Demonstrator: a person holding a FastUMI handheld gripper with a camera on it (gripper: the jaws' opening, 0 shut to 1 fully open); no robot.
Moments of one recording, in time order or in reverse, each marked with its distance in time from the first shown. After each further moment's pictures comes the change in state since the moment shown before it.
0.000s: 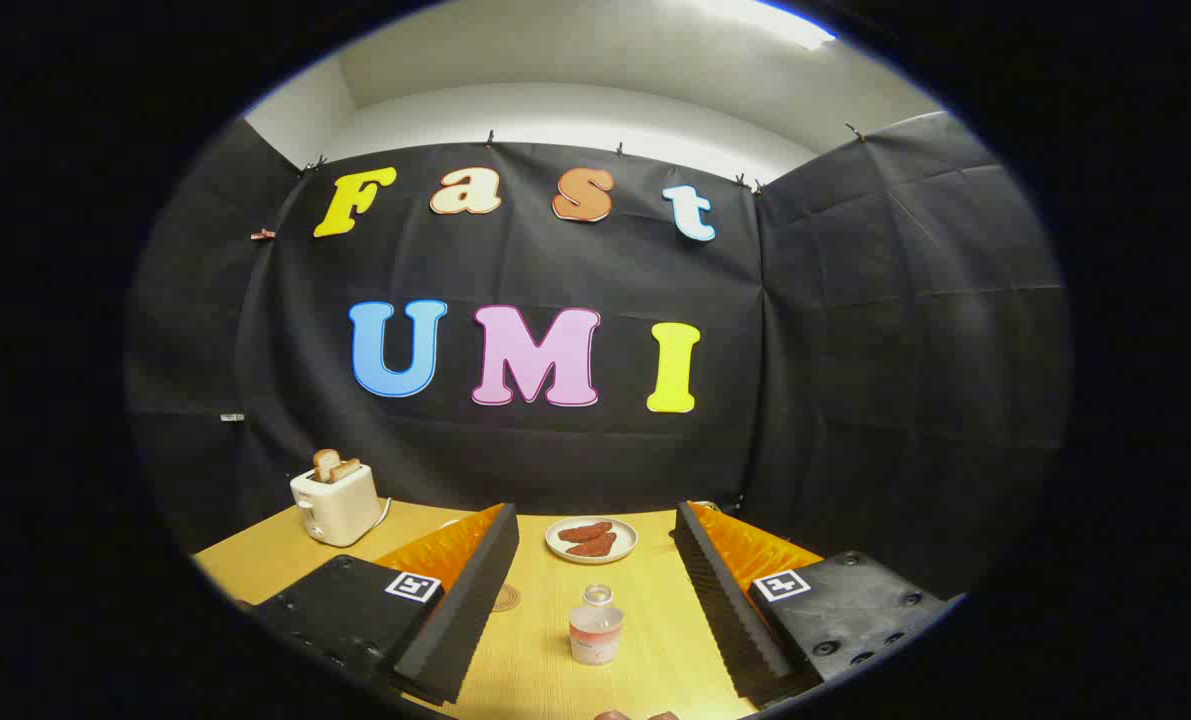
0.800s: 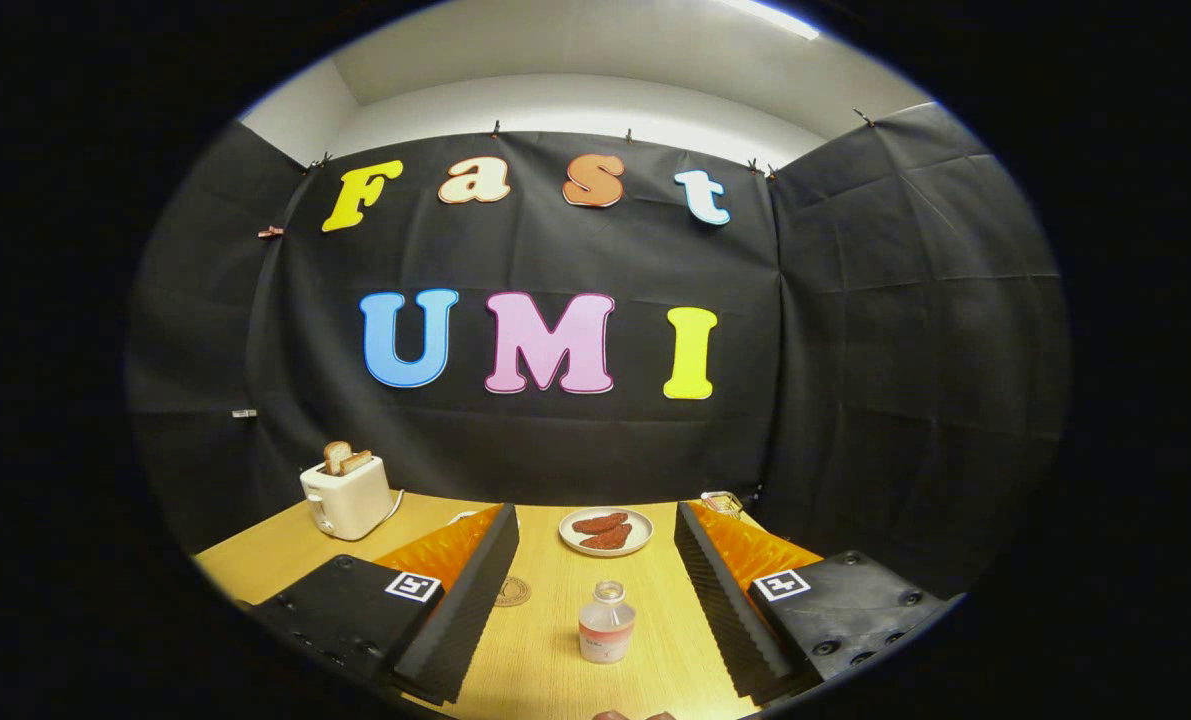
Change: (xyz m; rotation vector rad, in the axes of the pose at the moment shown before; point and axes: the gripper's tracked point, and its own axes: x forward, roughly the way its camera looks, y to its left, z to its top) arm 0.014 0.009 -0.013 0.001 0.027 0.056
